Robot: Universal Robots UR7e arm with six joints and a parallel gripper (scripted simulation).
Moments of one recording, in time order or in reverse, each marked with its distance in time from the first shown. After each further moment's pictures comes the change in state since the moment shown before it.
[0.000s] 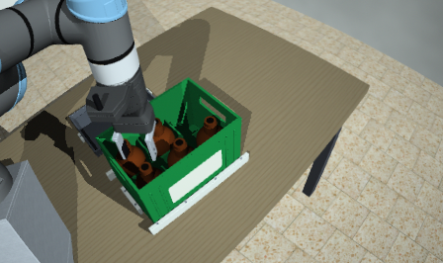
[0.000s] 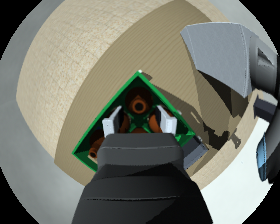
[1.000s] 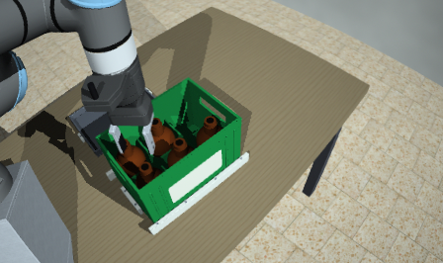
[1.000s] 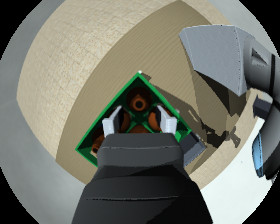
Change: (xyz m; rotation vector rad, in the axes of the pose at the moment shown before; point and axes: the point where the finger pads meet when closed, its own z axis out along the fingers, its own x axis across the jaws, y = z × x) arm 0.000 0.000 -0.021 0.000 0.000 0.000
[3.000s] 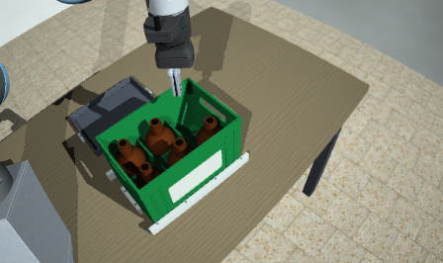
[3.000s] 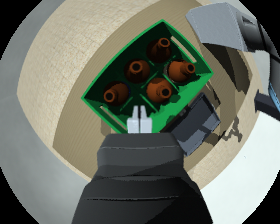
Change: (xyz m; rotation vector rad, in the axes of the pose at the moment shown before) arm -0.059 0.146 -0.003 0.007 -0.001 0.002
